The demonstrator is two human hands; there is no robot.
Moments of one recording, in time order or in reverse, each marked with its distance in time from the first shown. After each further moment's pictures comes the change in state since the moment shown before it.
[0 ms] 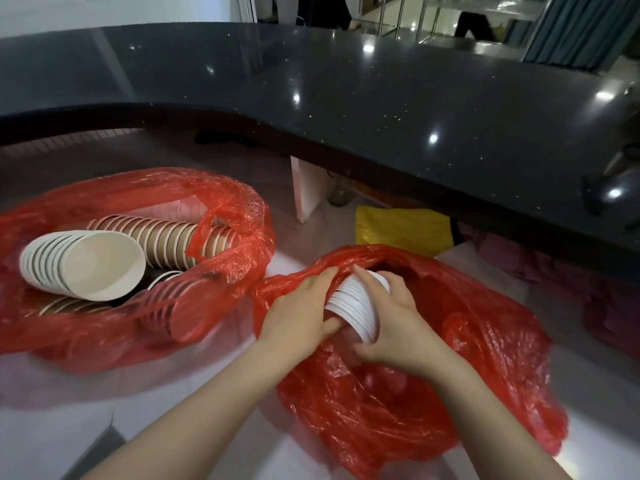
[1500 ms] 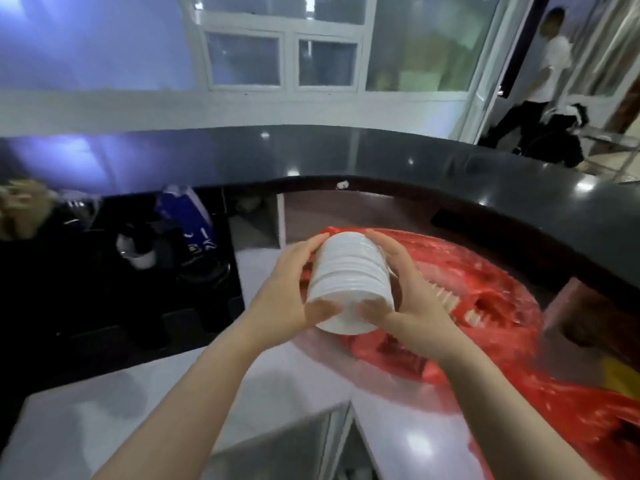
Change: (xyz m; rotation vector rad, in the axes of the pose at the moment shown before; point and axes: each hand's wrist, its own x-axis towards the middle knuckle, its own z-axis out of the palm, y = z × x) left_hand -0.253 -0.158 -0.216 -0.556 0.663 -0.240; right_hand 0.045 -0.325 0.105 0.463 -0.294 -0.780
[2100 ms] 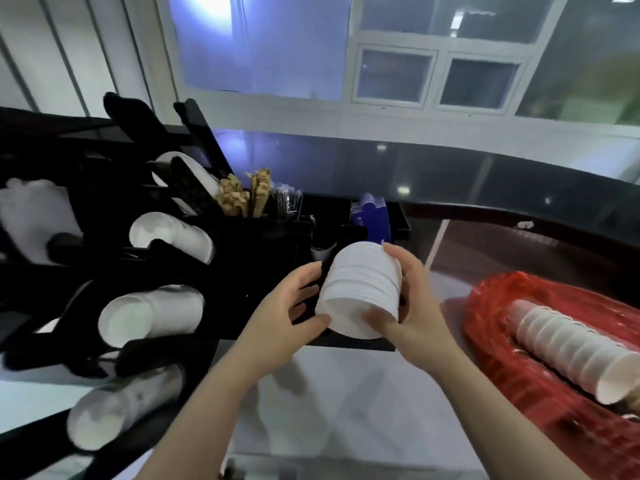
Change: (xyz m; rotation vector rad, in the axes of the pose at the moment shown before) left_hand -0.141 -0.062 -0.176 -0.083 0.390 -0.233; right_hand 0.088 -0.037 0.213 0.114 -0.181 -0.143
